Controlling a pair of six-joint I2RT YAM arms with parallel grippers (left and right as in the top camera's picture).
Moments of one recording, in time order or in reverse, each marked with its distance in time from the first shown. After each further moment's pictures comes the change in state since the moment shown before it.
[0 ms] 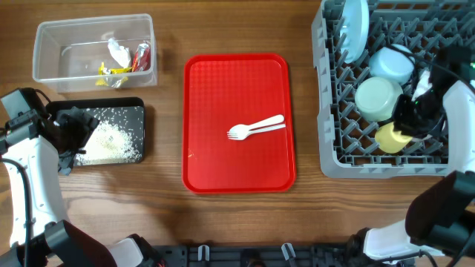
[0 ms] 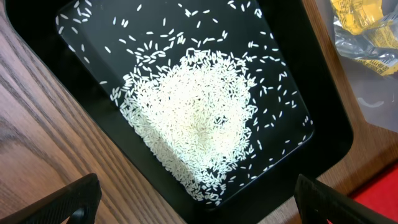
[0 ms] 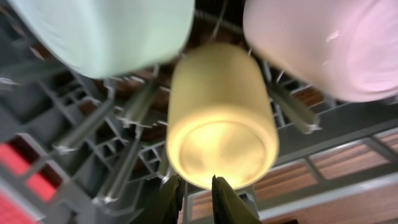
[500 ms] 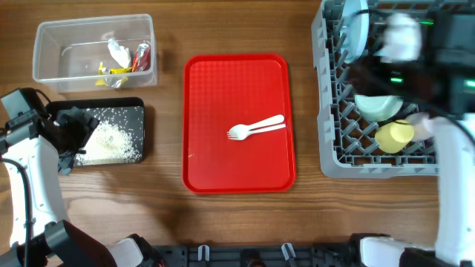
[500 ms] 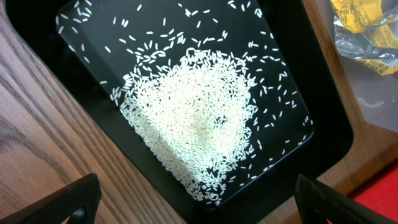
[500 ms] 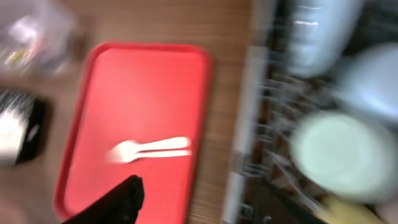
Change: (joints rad) left arm 0.000 0.000 0.000 0.000 0.000 0.000; right arm 0.395 -0.229 0.197 0.160 -0.283 -0.118
